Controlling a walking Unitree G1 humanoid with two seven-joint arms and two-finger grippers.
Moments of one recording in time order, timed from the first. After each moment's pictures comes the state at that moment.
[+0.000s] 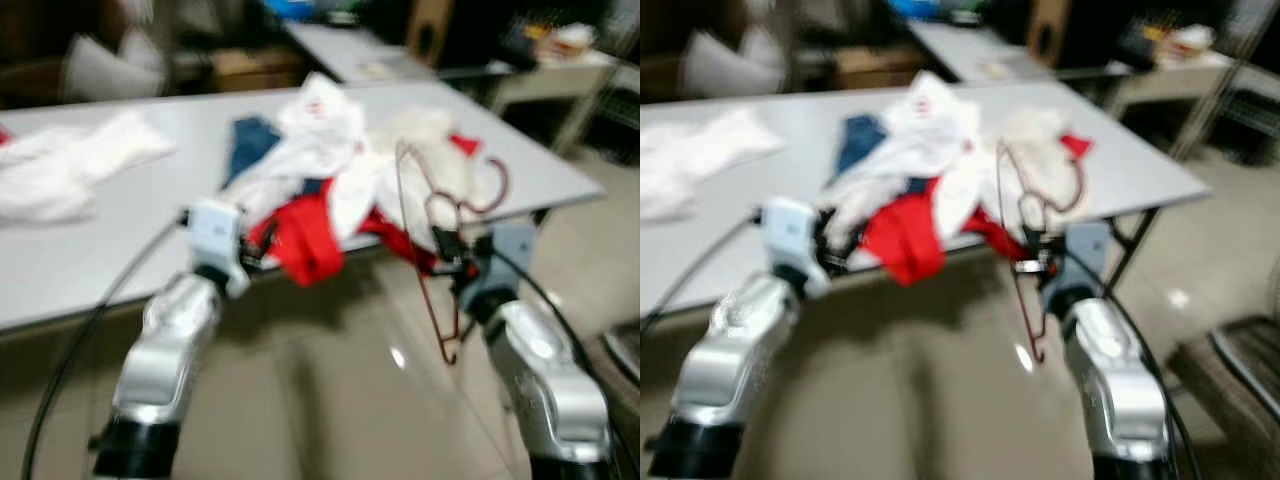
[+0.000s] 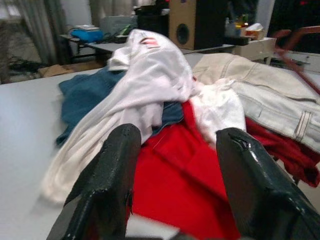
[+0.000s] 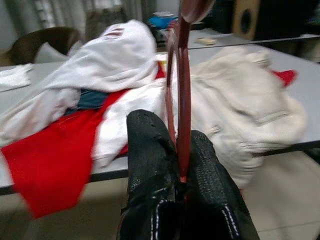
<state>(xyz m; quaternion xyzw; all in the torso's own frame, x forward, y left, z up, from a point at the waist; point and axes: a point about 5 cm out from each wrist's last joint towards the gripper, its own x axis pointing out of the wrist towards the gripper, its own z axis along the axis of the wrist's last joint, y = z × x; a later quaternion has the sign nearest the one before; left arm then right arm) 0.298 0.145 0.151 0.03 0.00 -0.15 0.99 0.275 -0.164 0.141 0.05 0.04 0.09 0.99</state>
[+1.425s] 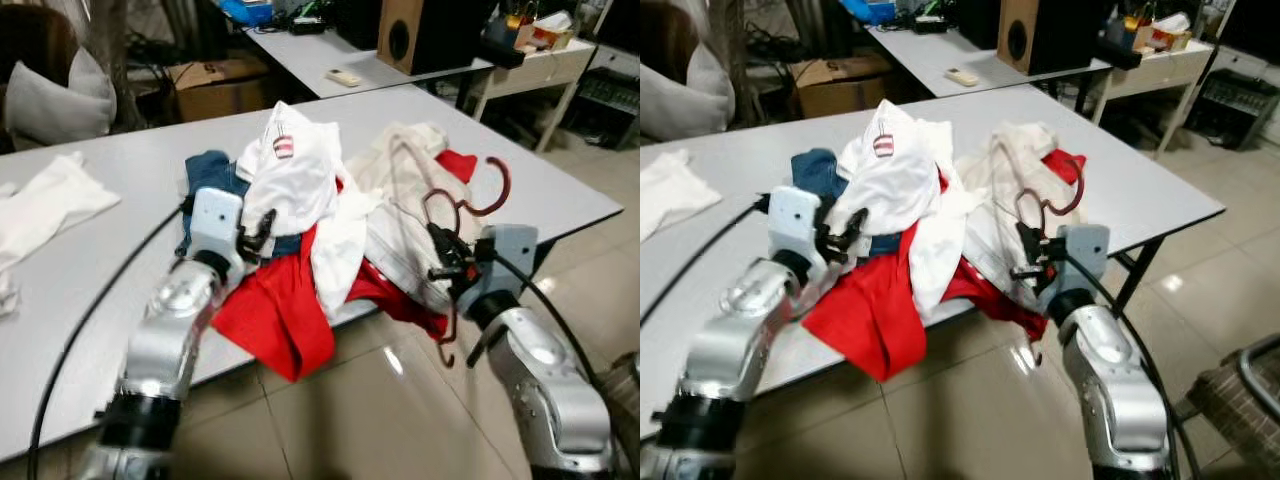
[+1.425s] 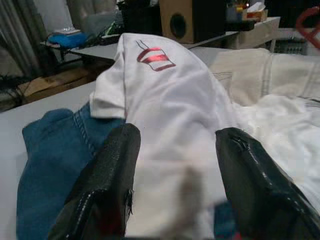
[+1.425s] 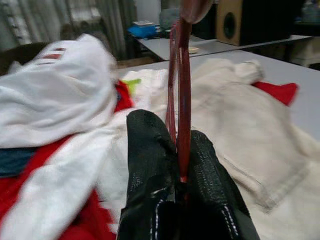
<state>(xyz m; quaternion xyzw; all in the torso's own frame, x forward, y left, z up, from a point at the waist) 0.320 0.148 0.156 0.07 0.00 -0.15 0.99 0.268 -0.164 0.145 0.05 0.03 0.09 0.99</state>
